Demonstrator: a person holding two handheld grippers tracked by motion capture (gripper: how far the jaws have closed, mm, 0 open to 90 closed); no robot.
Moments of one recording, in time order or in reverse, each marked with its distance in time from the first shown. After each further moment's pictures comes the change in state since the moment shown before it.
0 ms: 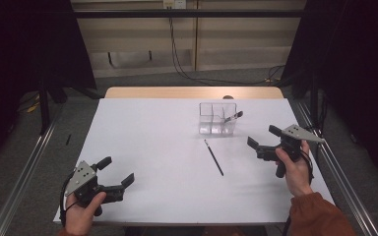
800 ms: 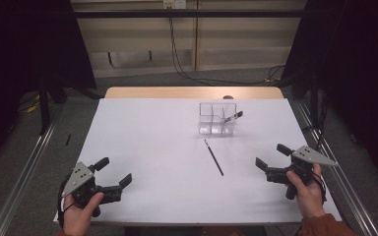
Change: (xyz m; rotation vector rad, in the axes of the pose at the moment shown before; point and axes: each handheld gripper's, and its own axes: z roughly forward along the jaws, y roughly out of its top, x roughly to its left) left arm 0.003 -0.002 -0.005 -0.003 0.012 -0.005; right arm 0.012 -0.030 -0.050 0.023 0.008 0.000
